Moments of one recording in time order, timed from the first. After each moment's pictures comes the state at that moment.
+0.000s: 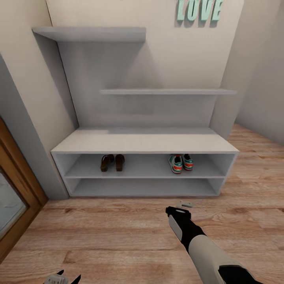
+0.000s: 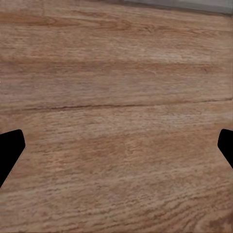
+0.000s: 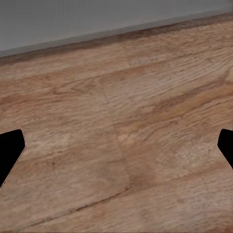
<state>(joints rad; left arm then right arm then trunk) -0.16 0.18 0.43 -0.50 -0.07 -0.37 -0.73 -0.76 0.17 -0.04 -0.39 -0.10 0.20 -0.42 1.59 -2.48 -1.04</state>
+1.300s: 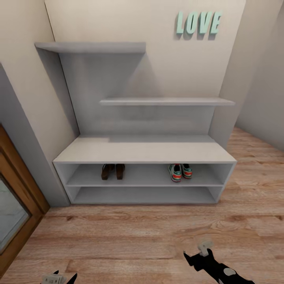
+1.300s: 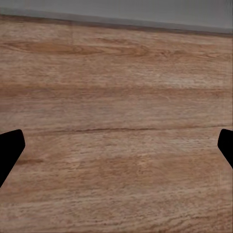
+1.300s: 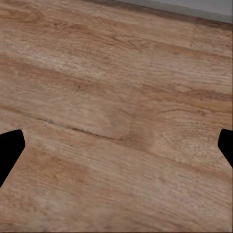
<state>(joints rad) -0.16 0.18 0.44 -0.50 -0.07 -0.37 -0.64 -0.53 -0.14 -0.04 -0.10 0.17 -0.35 0.34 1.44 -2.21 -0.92</state>
